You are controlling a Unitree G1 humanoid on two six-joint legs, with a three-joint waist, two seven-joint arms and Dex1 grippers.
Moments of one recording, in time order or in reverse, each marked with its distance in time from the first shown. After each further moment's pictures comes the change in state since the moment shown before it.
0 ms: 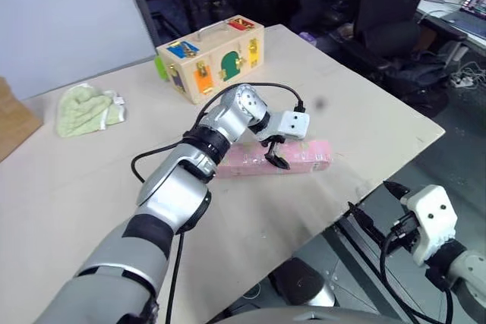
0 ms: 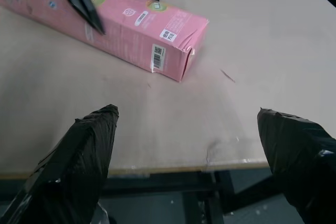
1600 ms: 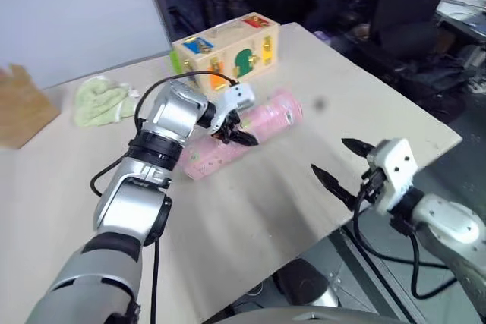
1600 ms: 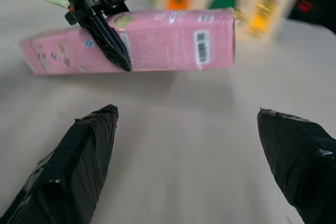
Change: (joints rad) left arm 0.197 0.249 0.339 -0.454 -0.140 0.822 0.017; right arm -0.590 -0.007 0.234 0.189 0.108 0.060 0.035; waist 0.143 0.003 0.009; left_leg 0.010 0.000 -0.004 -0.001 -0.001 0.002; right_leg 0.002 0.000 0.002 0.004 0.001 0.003
